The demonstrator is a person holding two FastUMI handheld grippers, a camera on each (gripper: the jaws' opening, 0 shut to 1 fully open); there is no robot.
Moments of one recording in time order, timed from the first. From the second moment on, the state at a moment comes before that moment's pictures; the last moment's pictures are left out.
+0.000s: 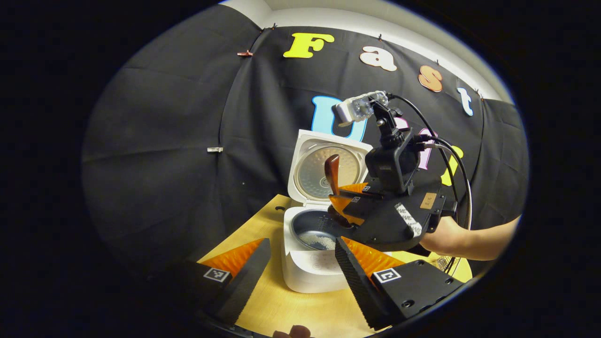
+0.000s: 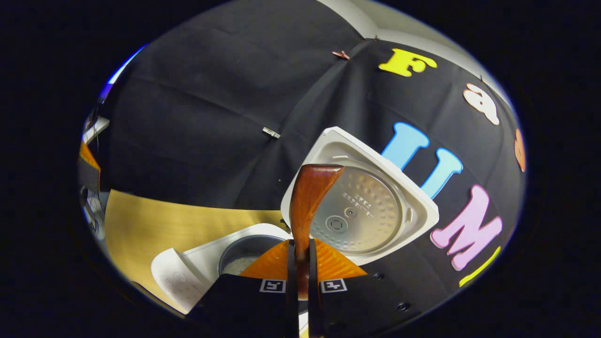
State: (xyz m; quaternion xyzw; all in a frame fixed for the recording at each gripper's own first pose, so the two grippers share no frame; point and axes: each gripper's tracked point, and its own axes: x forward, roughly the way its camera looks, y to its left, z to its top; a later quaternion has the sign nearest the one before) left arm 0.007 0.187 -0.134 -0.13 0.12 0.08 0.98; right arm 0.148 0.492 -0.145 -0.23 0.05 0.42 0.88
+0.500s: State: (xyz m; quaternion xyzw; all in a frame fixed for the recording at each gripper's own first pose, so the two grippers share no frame) left arm -0.006 0.173 -0.126 -0.12 0.12 0.08 0.98; right arm 0.191 0.423 -0.133 0.18 0.22 0.30 0.91
